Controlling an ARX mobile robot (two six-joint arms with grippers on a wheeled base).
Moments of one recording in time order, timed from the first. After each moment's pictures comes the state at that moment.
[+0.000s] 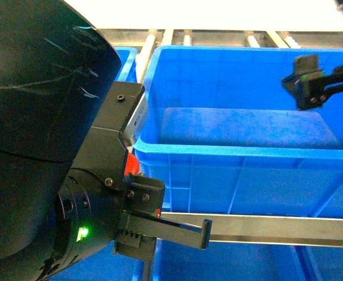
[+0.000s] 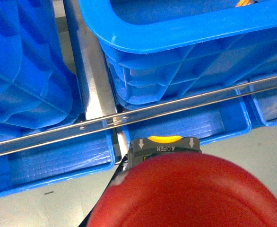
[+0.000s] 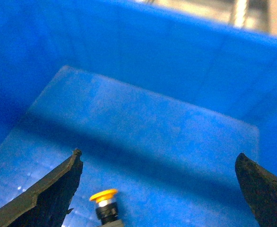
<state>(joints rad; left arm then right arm) -0.62 1.54 0.65 0.16 -0.28 -0.27 0.09 1.77 0.97 0.48 -0.15 -0.14</state>
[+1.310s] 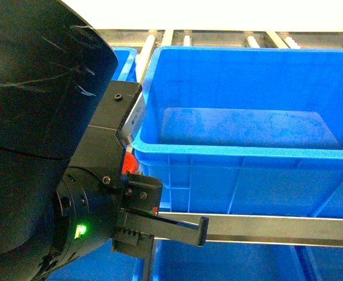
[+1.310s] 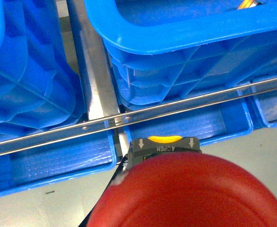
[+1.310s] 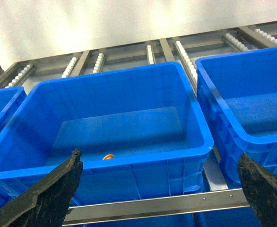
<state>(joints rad) -0.62 1.54 0.65 0.15 -0.29 -0.27 0.00 0.20 0.27 -0.11 0.03 0.19</state>
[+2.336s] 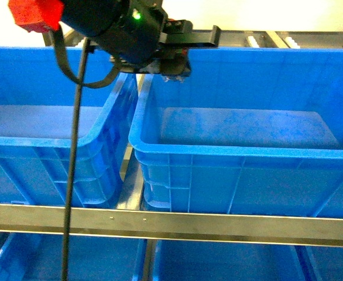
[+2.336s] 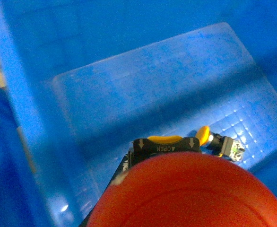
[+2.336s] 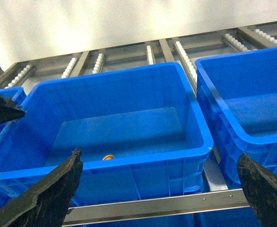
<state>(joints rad) -0.39 1.92 1.40 -0.07 0.15 -0.02 0.00 0.20 0.27 -0.11 0.03 0.19</state>
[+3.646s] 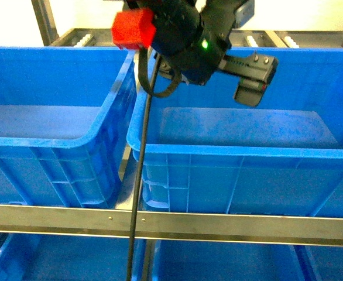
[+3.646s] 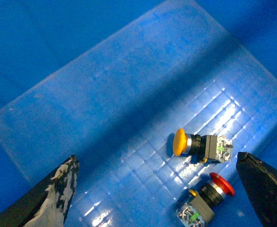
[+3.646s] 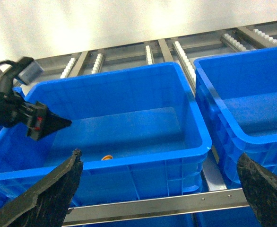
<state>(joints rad) -0.47 2.11 1.65 -0.18 0.16 0.16 0.00 0.20 0.27 -0.11 0.03 0.19</state>
